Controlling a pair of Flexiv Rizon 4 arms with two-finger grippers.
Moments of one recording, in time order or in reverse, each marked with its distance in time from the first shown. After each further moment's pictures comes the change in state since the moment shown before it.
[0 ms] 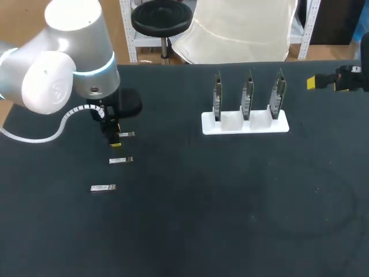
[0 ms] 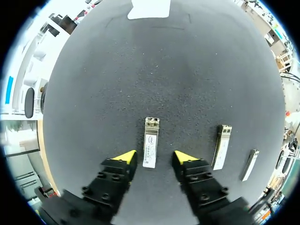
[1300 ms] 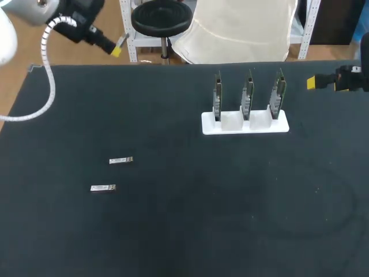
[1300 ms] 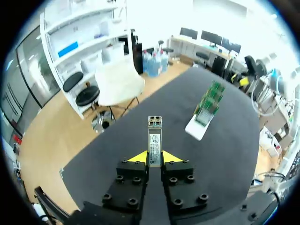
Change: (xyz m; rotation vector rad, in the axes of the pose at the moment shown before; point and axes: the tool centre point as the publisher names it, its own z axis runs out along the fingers) left arm -0.056 0.083 -0.212 -0.105 -0.620 -0.583; right arm 0.000 0.000 0.000 0.000 0.000 0.000
